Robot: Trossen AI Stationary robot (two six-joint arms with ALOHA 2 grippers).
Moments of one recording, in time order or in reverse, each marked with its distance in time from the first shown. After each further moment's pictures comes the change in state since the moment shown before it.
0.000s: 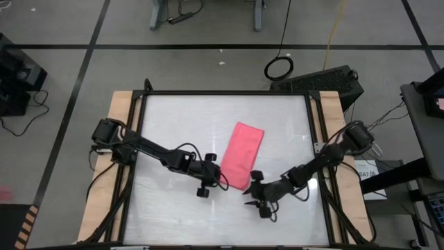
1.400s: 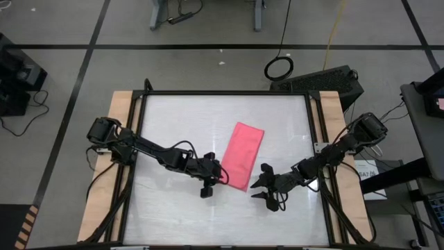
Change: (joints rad) left arm -0.001 -0.058 0.002 0.049 0.016 -0.239; right arm -0.013 -0.223 -0.162 -0.010 -0.002 0.225
